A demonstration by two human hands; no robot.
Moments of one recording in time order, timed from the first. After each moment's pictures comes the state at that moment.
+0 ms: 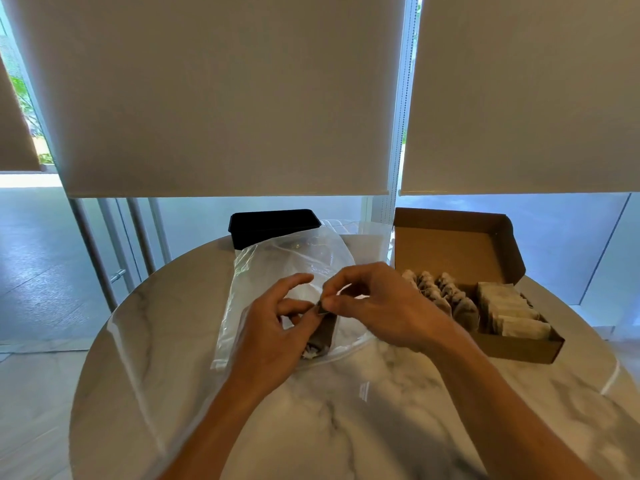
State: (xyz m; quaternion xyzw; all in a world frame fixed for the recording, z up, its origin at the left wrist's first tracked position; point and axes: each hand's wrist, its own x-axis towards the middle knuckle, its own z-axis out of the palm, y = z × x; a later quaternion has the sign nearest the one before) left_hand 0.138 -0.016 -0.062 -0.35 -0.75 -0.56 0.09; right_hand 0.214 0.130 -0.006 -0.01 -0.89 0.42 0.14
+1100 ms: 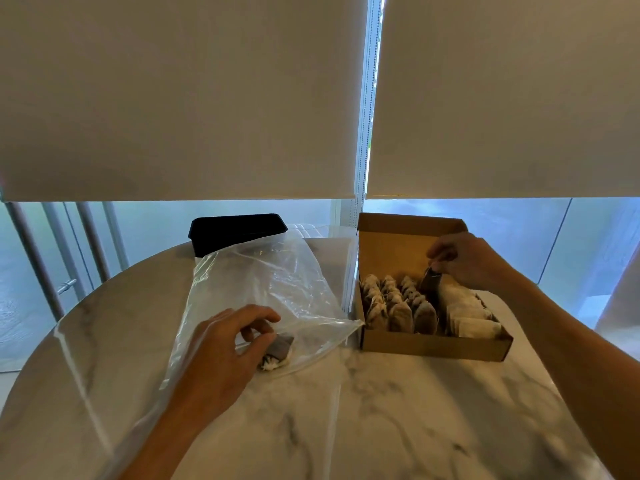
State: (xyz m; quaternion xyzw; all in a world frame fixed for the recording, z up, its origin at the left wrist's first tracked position) left_hand 0.127 -0.026 -0.070 -0.40 -0.79 -0.43 0.15; right_hand 0.233 0.335 -0.007 -0.24 -0.91 0.24 0.22
